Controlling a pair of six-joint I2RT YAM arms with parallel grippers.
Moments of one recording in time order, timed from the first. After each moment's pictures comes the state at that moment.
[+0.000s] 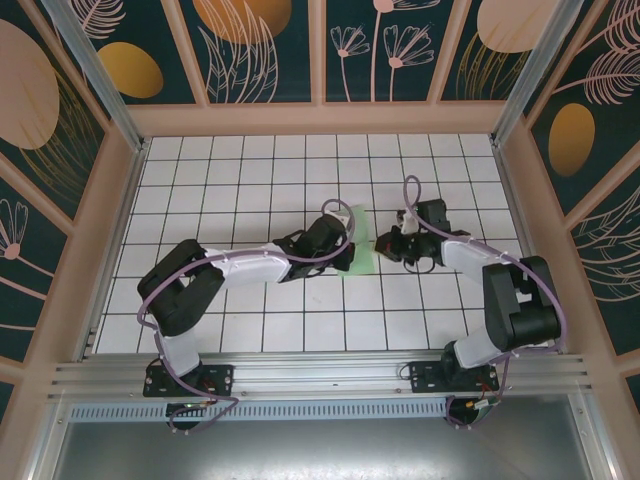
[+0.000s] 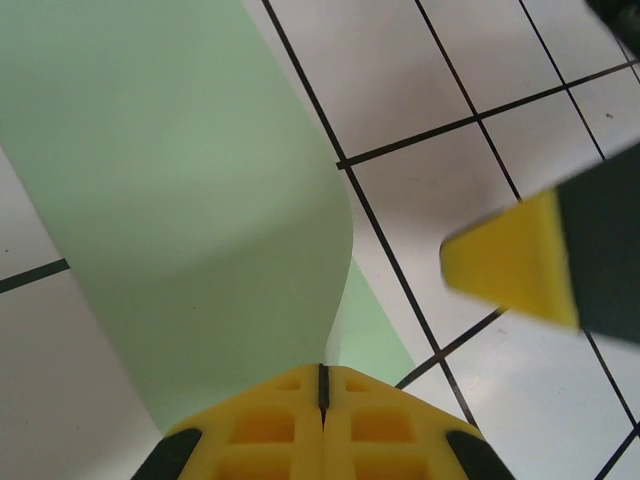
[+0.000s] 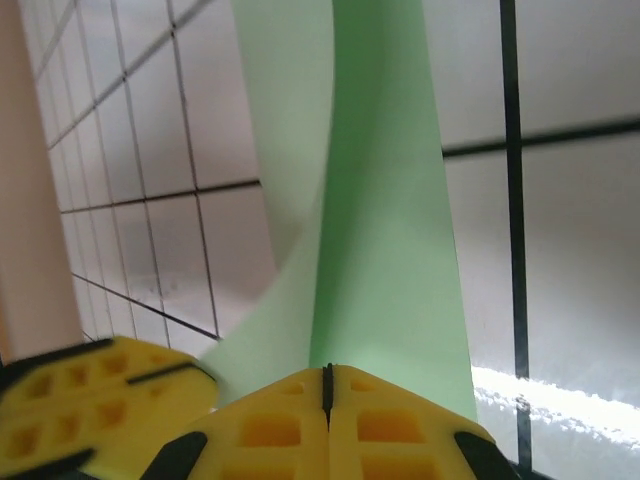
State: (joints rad) left arm -0.89 1.83 1.07 0.03 0.04 -0.60; right arm 0.24 1.51 0.71 -0.17 -0.65 0.61
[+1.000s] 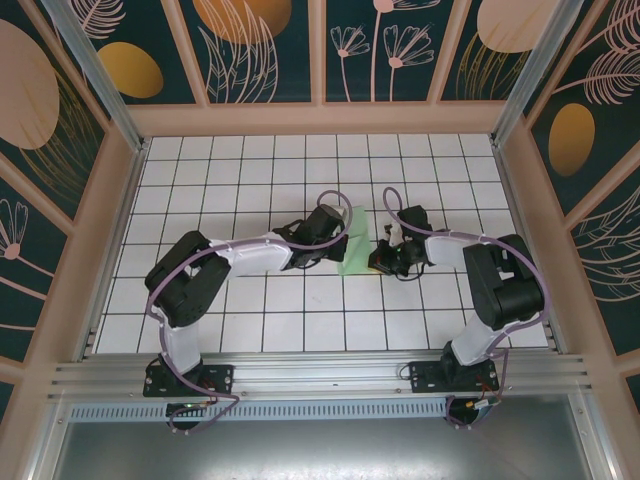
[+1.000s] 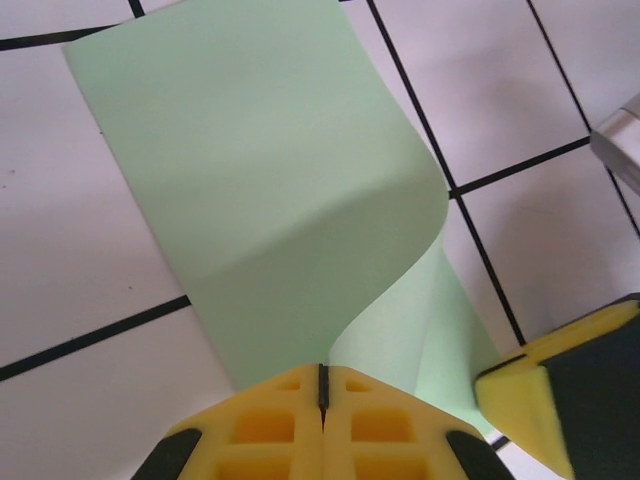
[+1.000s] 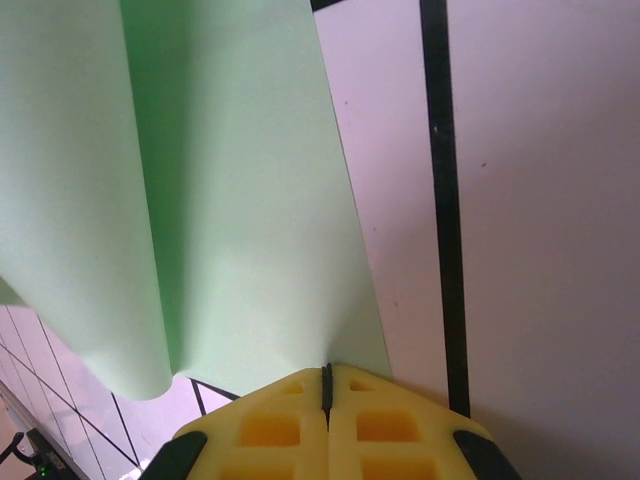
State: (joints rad) left arm -0.83 1.90 1.15 -0.07 0.00 -0.54; right arm 0.31 1.66 0.74 -0.25 -0.56 0.57
